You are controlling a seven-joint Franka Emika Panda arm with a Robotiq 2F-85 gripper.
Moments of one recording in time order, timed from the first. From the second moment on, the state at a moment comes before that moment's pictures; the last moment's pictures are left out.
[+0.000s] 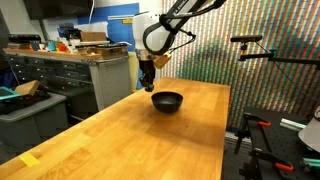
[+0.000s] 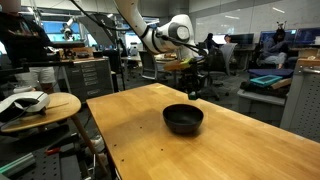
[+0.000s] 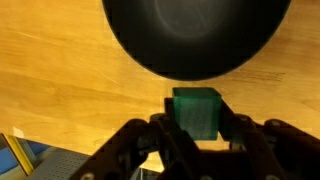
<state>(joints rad) 0.11 0.63 -0.11 -1.69 -0.23 2.37 0.10</state>
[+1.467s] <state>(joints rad) 0.11 0.52 -0.12 -1.97 -0.21 2.36 0.24</state>
